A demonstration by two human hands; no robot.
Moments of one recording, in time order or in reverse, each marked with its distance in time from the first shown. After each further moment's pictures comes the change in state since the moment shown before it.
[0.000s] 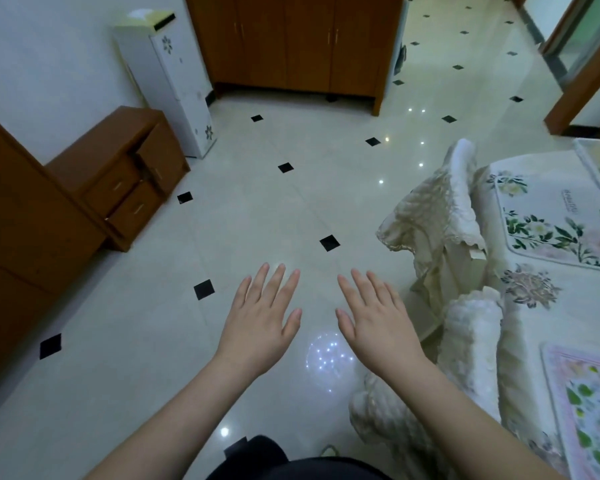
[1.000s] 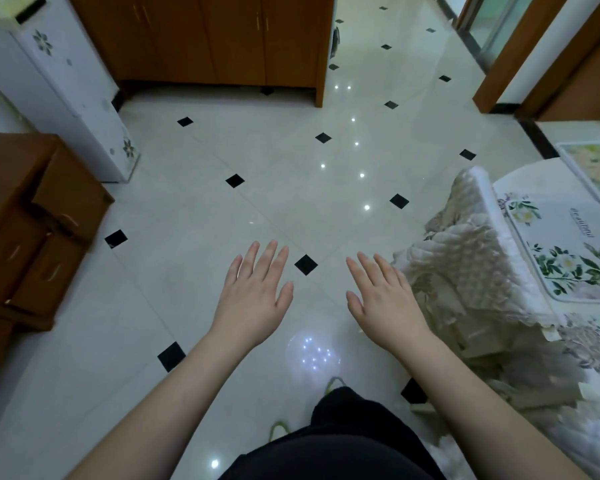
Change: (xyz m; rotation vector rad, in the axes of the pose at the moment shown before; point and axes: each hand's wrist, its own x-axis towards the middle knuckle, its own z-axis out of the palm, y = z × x) left_hand 0.336 -0.171 0.004 -0.111 -0.029 0.190; right_hand 0.312 0.003 0.008 -0.022 -0.040 0.291
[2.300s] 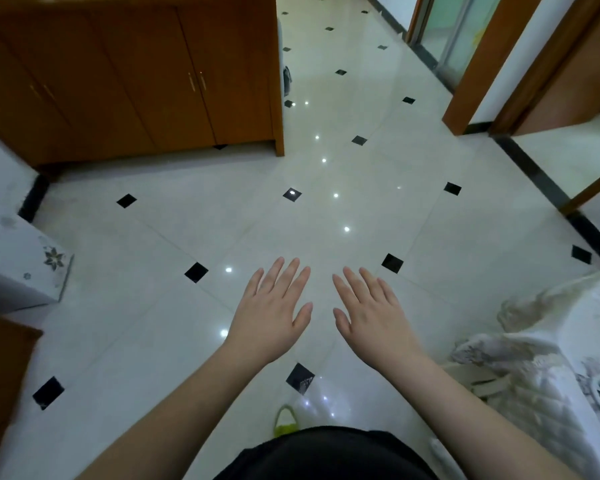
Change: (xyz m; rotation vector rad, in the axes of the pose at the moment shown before) left_hand 0.548 -0.029 -0.025 0.109 -0.078 0.324; right_hand 0.487 0.126 -0.056 -0.001 0.040 0.096
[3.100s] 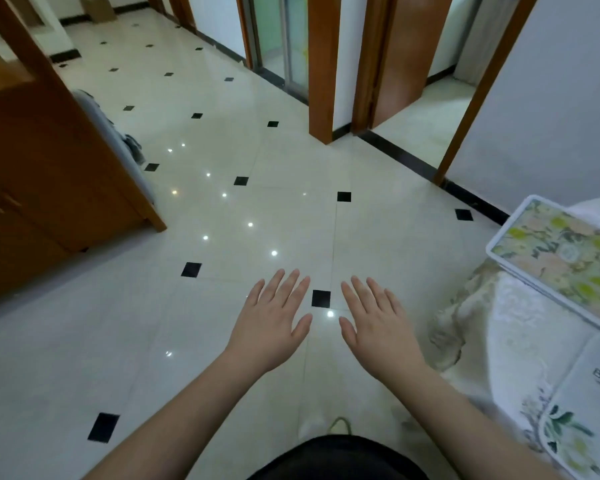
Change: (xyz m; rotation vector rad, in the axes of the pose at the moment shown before) left_hand 0.346 0.137 -0.014 0.049 -0.076 0.485; right_hand 0.113 0.260 -0.037 0.046 0.079 0.530
